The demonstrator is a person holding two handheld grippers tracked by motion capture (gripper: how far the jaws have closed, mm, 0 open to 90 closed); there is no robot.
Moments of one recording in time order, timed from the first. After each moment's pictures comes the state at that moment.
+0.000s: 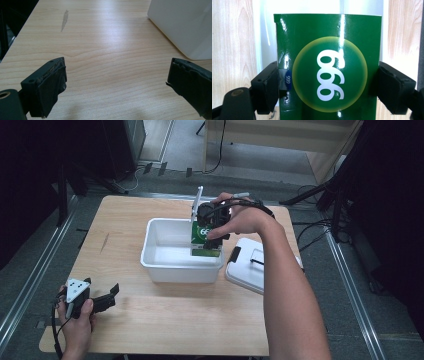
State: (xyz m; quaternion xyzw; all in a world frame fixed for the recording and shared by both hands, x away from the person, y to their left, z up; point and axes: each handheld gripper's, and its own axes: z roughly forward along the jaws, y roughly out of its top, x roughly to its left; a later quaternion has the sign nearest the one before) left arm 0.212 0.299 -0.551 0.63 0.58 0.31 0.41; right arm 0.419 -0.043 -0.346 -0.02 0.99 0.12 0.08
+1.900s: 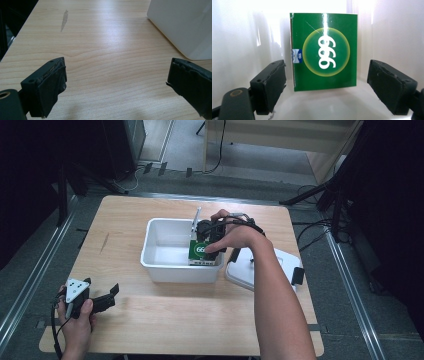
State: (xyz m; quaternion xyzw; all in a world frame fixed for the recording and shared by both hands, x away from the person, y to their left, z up) left arm 0.212 0.300 -0.551 0.62 0.58 0.31 0.41; right arm 0.428 -0.043 -0.416 0.00 0.99 0.10 0.08
